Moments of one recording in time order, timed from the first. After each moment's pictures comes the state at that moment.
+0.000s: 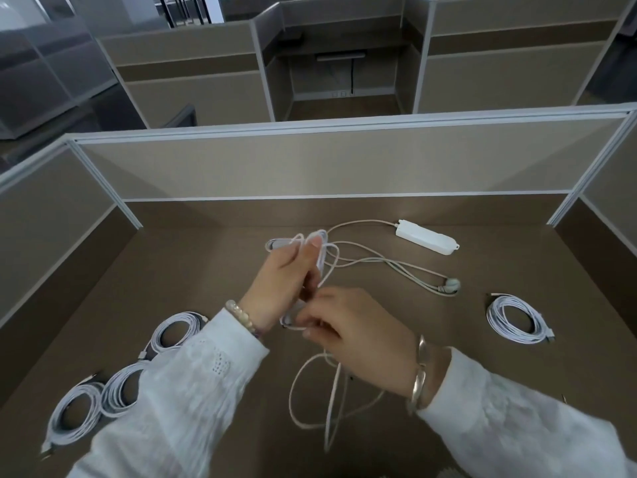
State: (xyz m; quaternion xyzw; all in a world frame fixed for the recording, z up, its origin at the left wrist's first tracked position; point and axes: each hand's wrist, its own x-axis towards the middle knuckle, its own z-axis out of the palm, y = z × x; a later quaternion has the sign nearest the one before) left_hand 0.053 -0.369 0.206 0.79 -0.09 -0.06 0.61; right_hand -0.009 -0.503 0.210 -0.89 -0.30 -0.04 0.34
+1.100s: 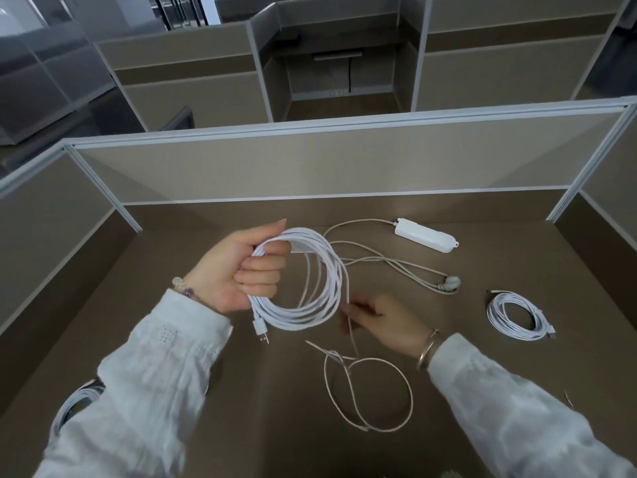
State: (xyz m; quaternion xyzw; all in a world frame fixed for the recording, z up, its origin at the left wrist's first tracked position) left_hand 0.096 -0.313 0.226 0.36 -0.07 -0.56 0.75; right_hand 0.031 -0.550 0.117 -0.82 -0.09 0.14 0.55
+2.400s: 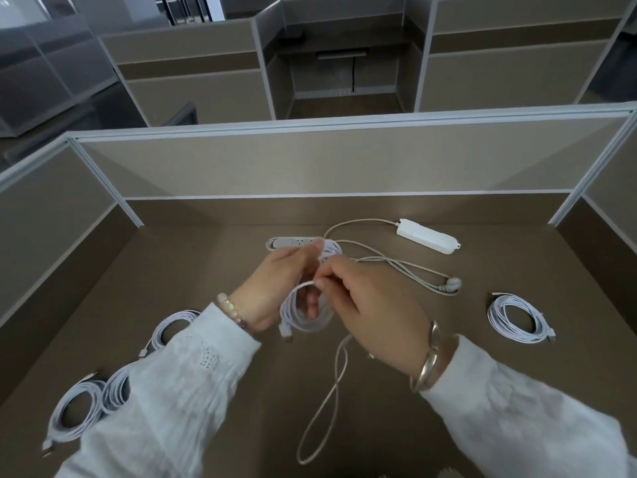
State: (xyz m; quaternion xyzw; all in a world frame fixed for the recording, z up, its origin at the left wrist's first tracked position) left_hand 0.049 -0.366 0.216 0.71 -0.04 -0.18 0.67; right_hand -0.002 -0.512 0.217 -0.91 -0.21 -0.14 0.34
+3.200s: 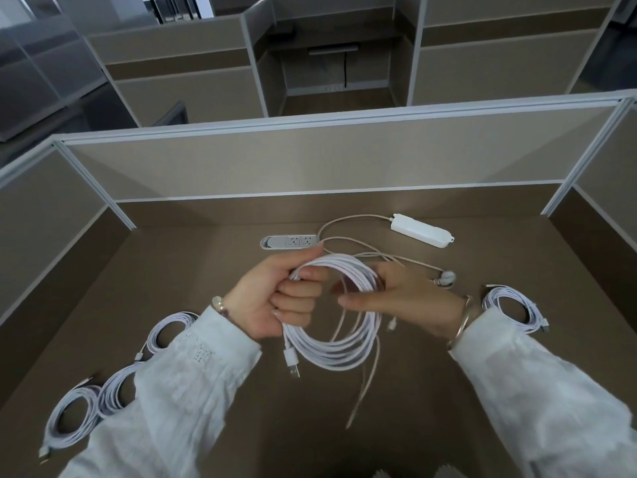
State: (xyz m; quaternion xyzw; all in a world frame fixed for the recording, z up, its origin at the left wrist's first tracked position) left_hand 0.064 -0.355 0.208 0.34 -0.05 -0.60 0.72; right_hand 0.024 -0.565 0.189 -0.76 -0.13 0.18 0.61
